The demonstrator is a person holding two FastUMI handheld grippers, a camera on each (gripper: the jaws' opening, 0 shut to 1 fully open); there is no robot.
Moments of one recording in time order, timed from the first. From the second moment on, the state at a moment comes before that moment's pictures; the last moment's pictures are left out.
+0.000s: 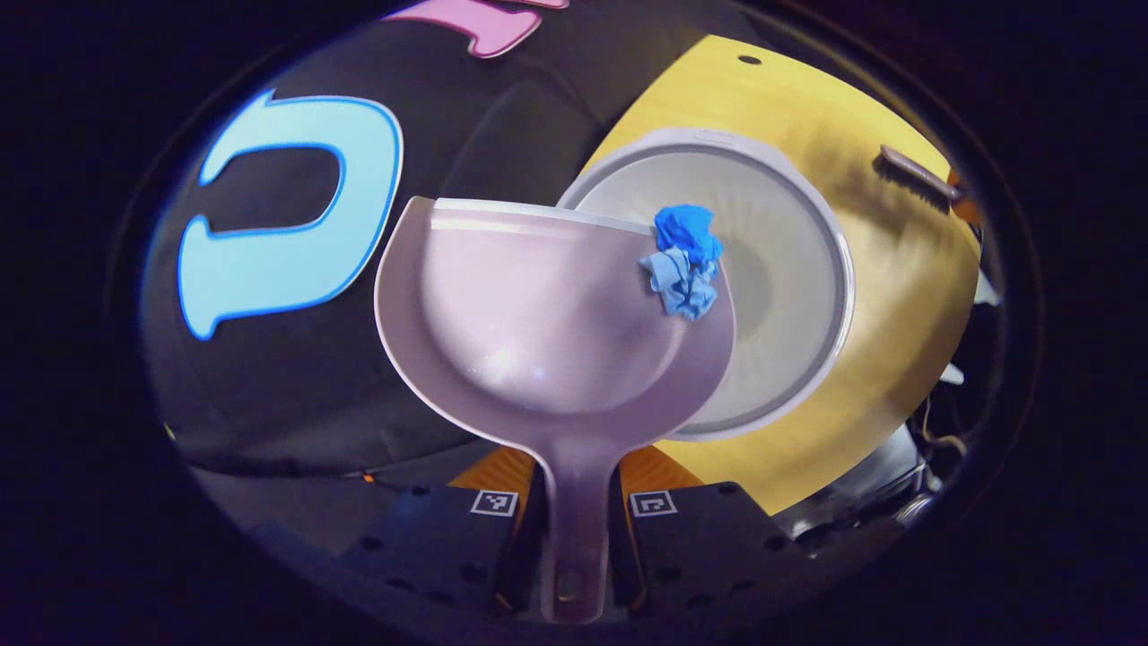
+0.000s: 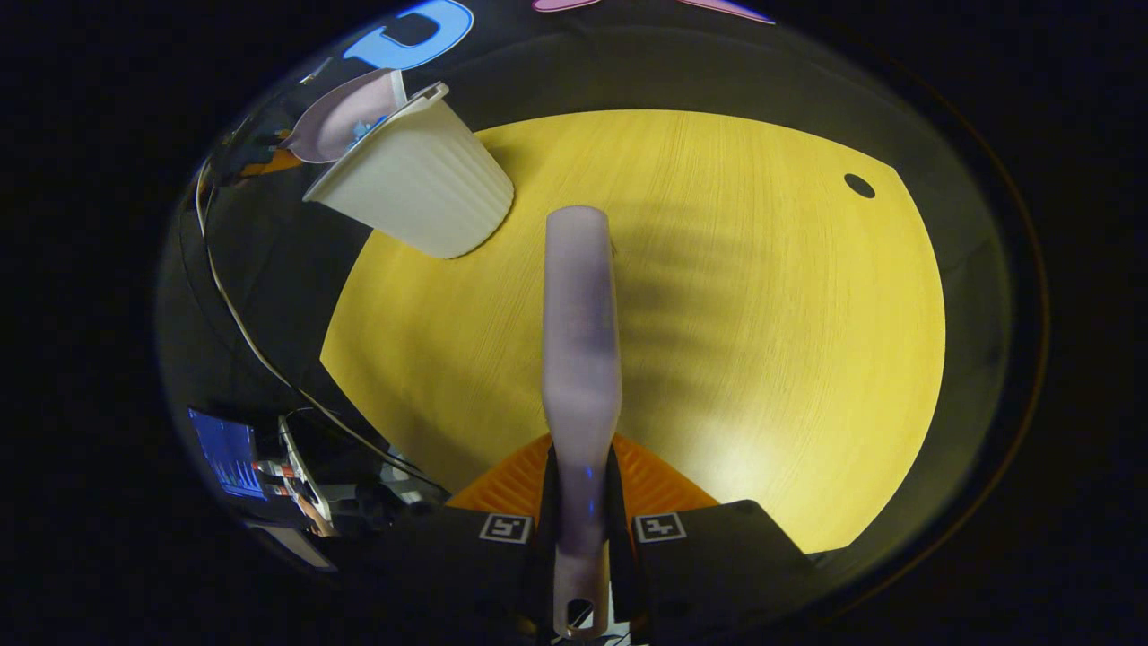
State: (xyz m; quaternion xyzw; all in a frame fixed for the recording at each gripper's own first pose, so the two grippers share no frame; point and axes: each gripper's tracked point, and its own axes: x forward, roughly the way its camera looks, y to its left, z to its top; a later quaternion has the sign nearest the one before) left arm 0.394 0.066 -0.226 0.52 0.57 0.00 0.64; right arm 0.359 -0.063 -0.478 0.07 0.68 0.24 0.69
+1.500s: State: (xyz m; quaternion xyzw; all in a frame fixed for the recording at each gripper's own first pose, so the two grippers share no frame) left arm 0.309 -0.246 -0.436 0.01 0.44 -0.09 0.89; right arm 0.336 -0.131 -0.504 0.04 0.69 0.07 0.72
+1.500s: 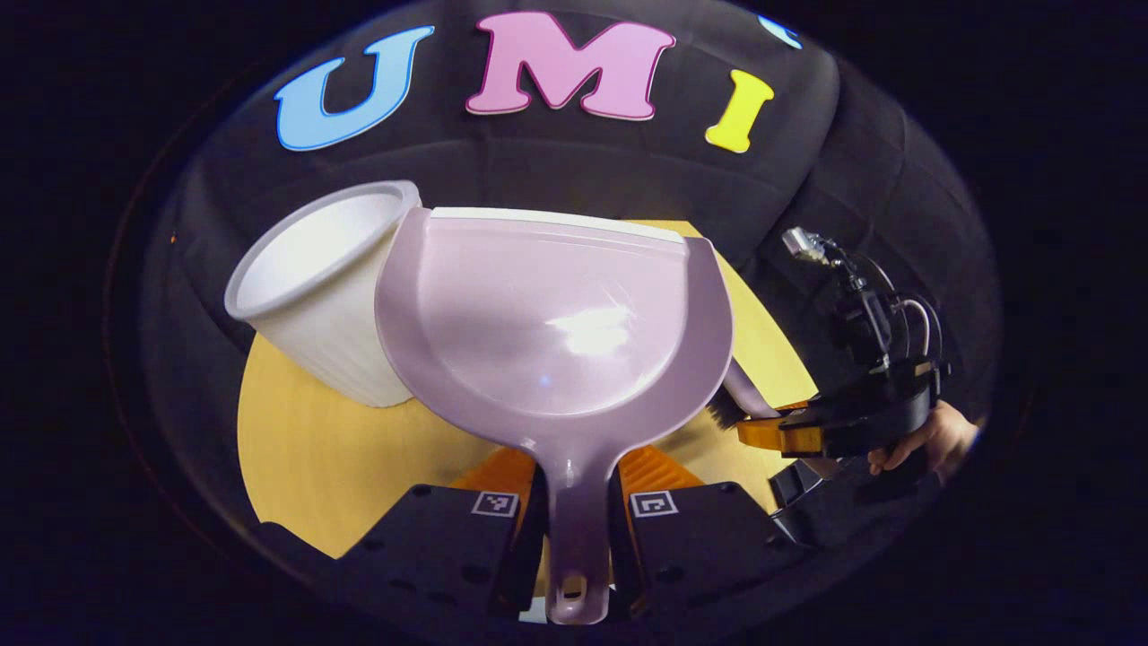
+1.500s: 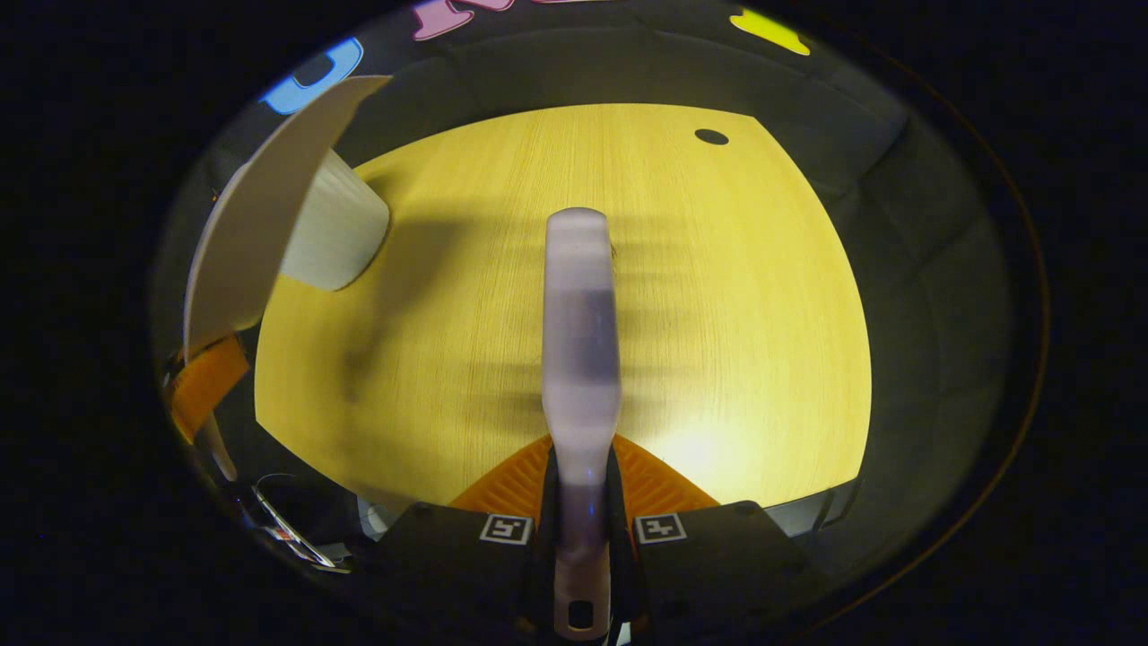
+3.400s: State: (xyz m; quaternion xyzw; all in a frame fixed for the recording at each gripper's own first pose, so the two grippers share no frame) left arm 0.199 -0.250 -0.285 -0.06 0.30 -0.01 0.95; right arm 0.334 -0.118 -0.373 0.08 0.46 0.00 0.88
